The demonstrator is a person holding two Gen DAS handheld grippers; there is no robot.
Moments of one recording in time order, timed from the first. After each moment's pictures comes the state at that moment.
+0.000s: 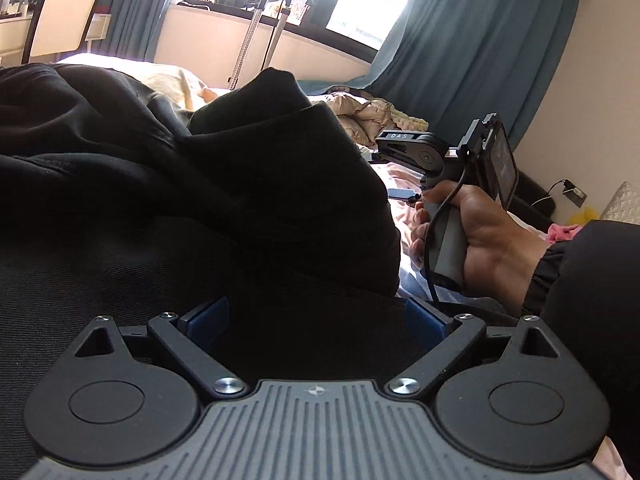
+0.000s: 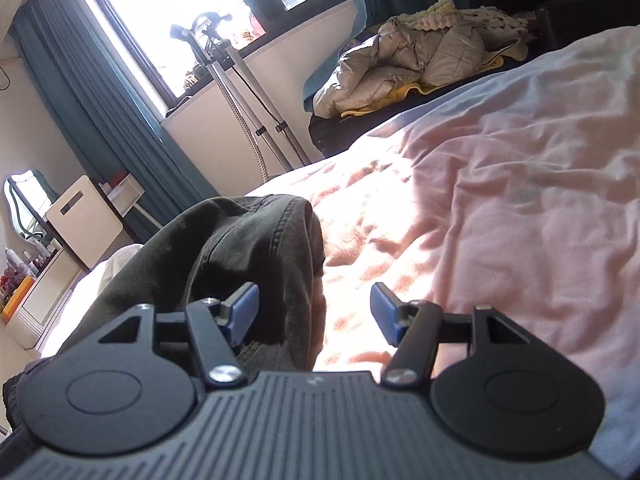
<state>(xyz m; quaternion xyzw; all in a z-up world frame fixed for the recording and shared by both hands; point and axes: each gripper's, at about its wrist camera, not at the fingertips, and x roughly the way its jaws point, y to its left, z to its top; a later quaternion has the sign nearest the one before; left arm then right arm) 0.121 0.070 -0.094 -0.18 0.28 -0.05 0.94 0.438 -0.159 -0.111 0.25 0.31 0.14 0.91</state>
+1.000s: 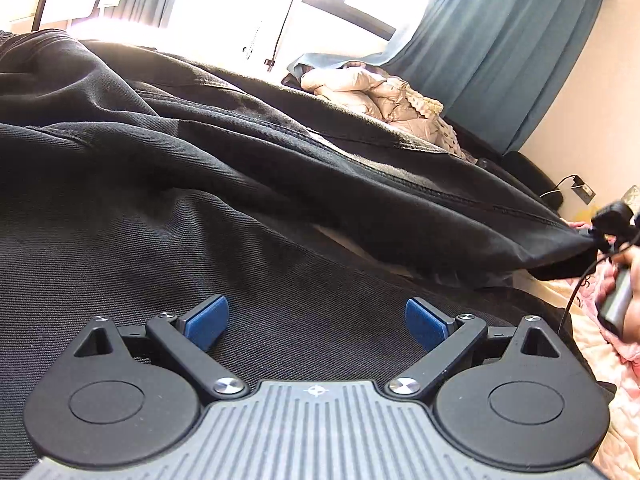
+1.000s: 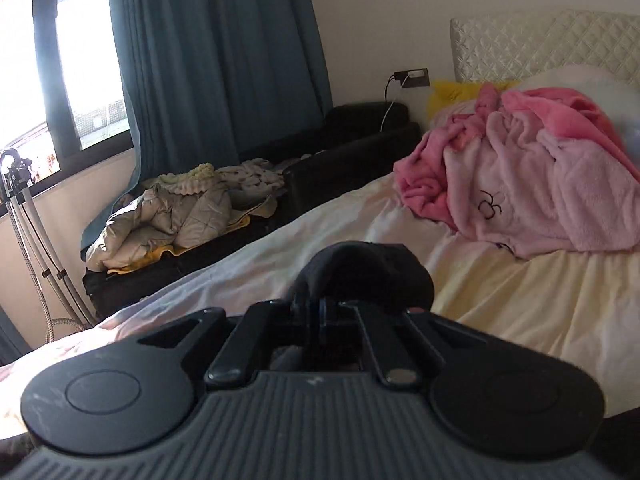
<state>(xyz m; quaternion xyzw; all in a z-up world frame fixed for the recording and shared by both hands) 0.101 0.078 -0.080 -0.19 0.32 -0.04 0.93 0.290 -0.367 -0.021 0.17 0.19 -0.22 0.94</state>
